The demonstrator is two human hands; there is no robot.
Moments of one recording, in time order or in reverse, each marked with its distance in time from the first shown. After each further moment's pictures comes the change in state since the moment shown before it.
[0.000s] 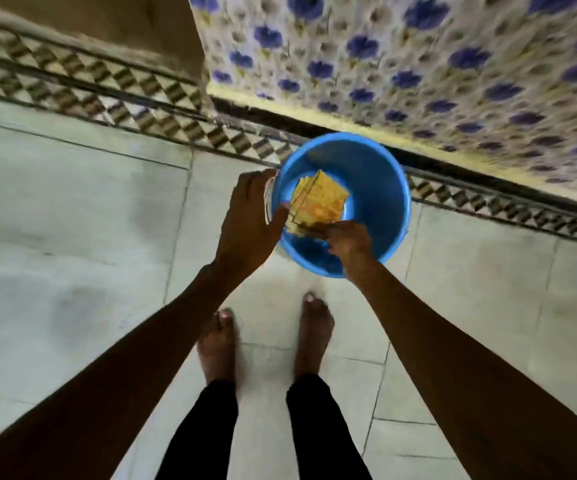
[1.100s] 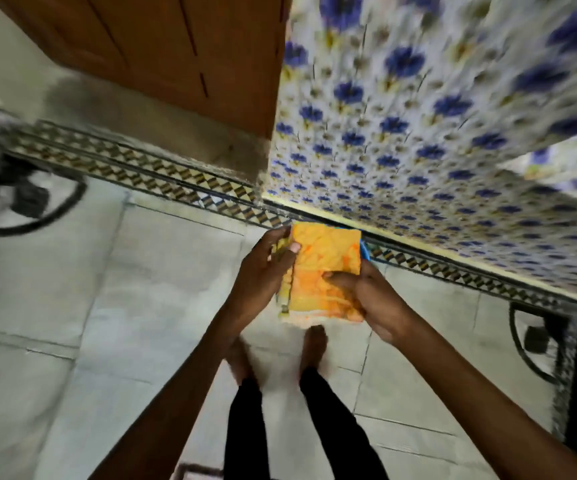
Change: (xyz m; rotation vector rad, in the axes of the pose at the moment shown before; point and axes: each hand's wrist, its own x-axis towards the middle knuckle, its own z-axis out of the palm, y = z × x) left_hand -0.058 0.285 -0.306 -0.458 -0.111 -0.346; right_hand -0.411 -0.201 -0.130 0.274 -0.397 -0.194
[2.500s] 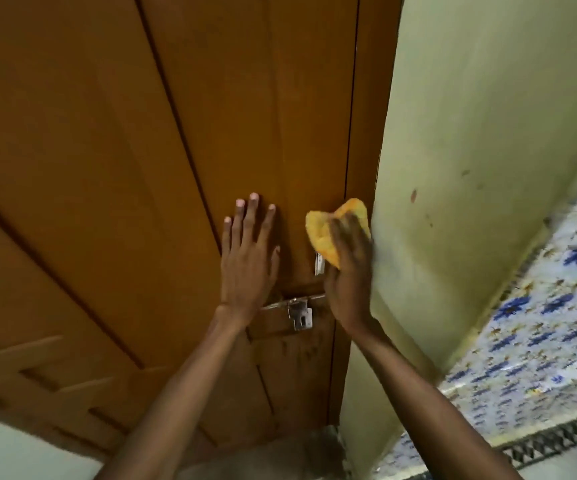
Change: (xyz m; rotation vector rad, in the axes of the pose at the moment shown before) left_hand 0.177 0.632 -0.317 1.147 0.492 1.292; right_hand -0.103 -0.593 0.210 -0.418 1.311 -1.217
